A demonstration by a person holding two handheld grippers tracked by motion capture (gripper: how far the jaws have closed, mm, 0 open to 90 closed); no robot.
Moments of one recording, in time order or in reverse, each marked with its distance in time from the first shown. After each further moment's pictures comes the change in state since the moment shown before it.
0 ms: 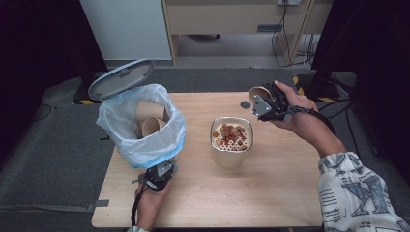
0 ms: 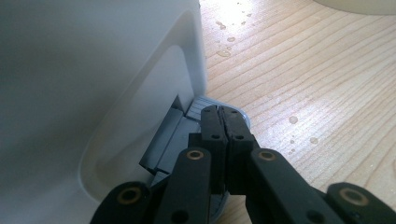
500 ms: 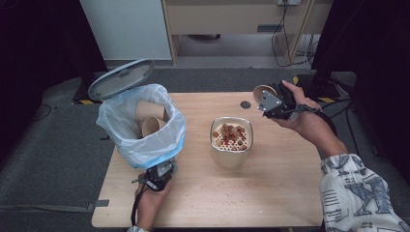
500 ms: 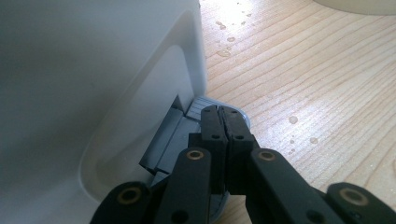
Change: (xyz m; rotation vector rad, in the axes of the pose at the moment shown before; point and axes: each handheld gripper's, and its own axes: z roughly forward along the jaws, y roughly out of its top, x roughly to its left) left arm 0.000 0.000 0.000 0.004 -0.001 0.004; right arm -0.005 -0.017 0.001 -0.024 0.028 0.154
